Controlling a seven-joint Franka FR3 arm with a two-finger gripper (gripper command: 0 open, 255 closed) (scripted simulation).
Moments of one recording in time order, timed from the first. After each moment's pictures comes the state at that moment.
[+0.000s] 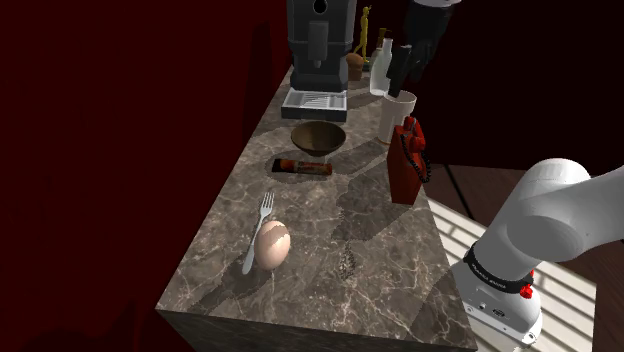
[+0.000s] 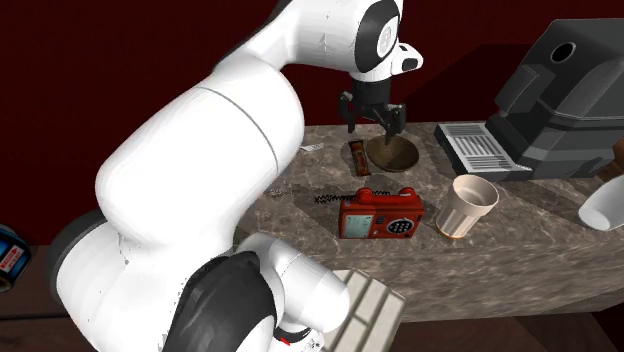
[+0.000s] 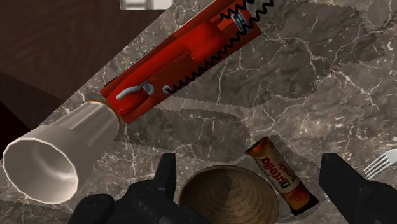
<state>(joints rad) 0.02 -0.76 0.06 -2.27 -0.05 1.62 0.06</state>
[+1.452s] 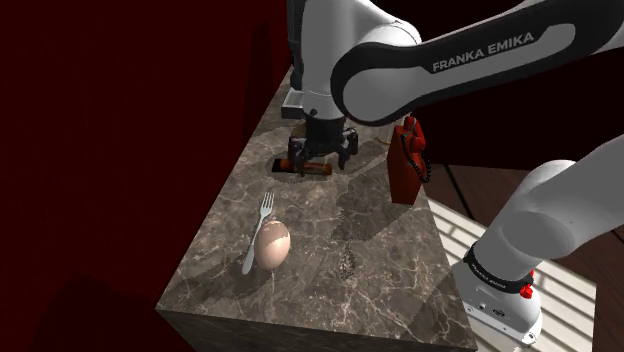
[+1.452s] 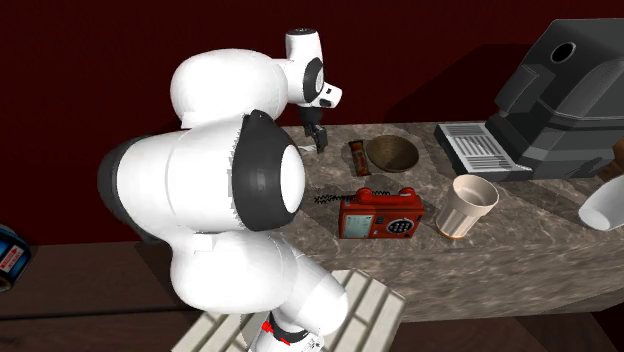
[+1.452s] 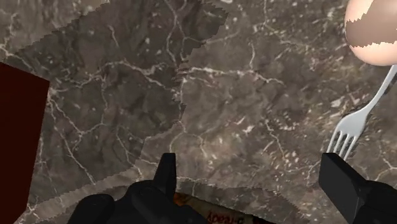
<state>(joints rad) -0.07 -0.41 0.54 -2.35 0.13 2.03 0.93</state>
